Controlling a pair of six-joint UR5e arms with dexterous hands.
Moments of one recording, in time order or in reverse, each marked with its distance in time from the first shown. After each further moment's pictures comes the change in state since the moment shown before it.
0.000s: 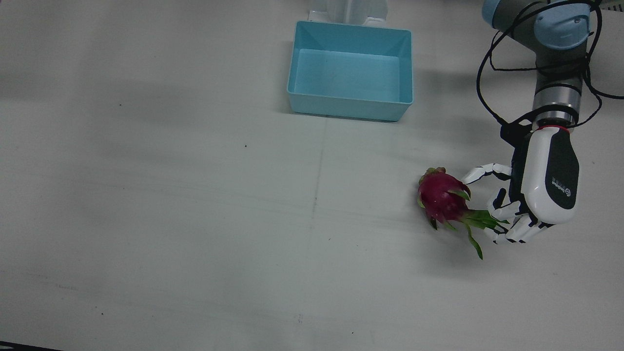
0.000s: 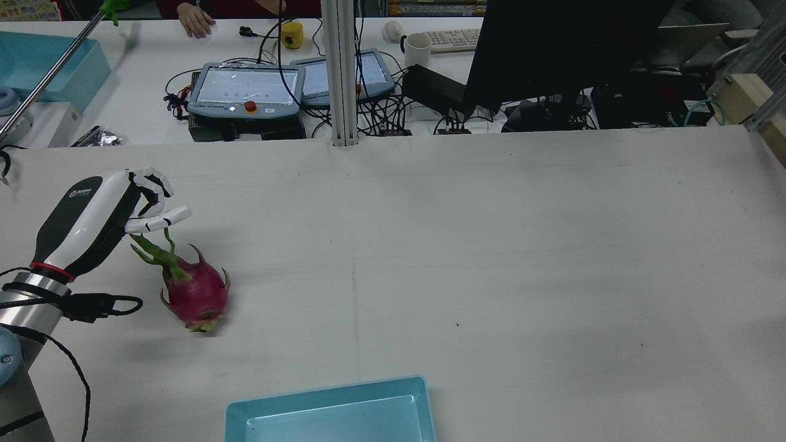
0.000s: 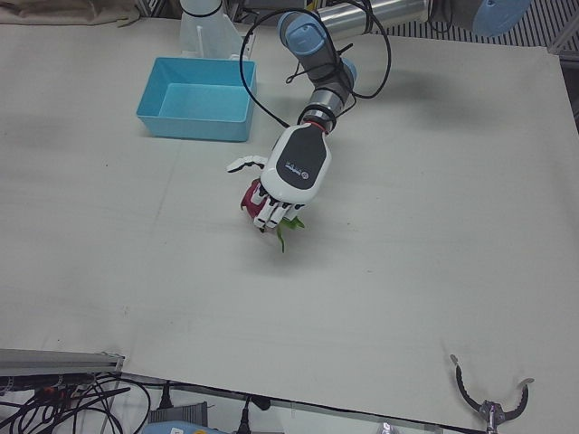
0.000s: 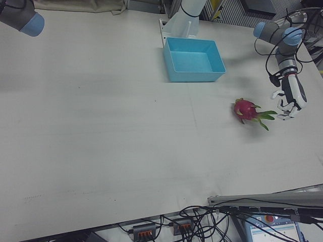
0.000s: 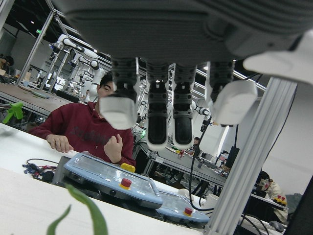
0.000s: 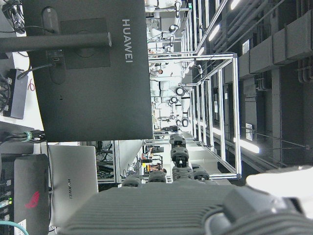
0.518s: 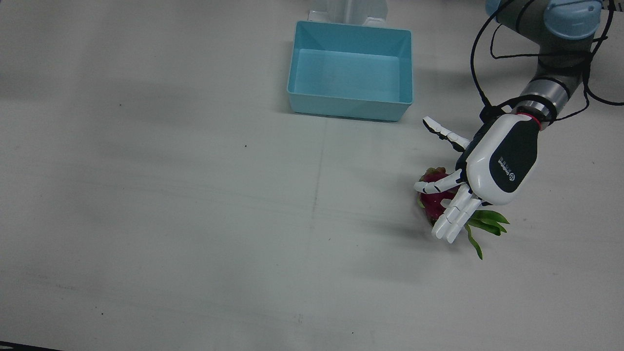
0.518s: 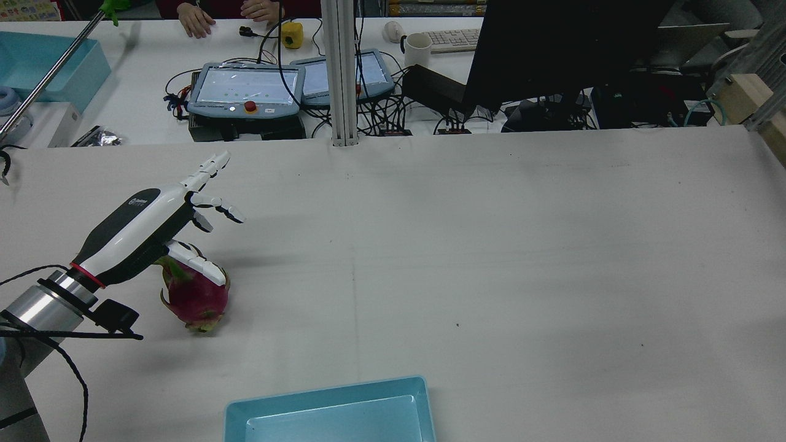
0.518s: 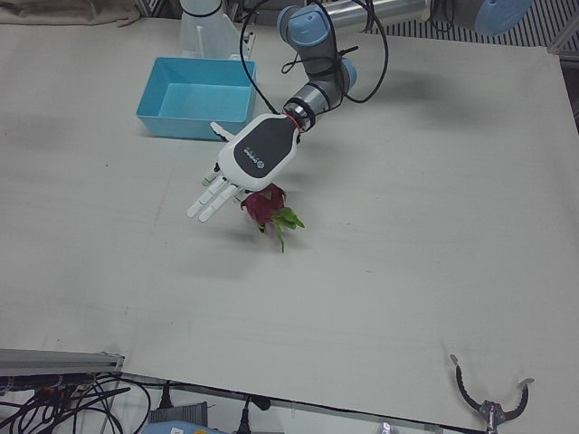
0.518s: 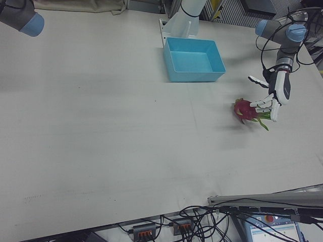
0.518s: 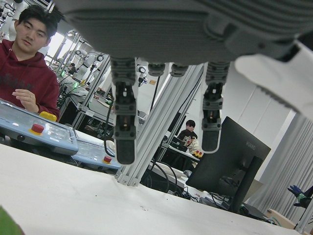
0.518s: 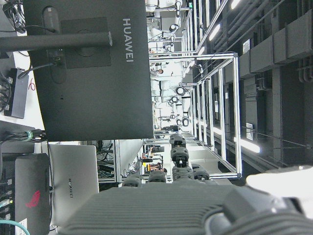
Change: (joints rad) left arm -0.014 0.000 -0.023 -0.126 0.309 0.008; right arm 0.000 0.000 -0.002 -0.001 0.000 0.000
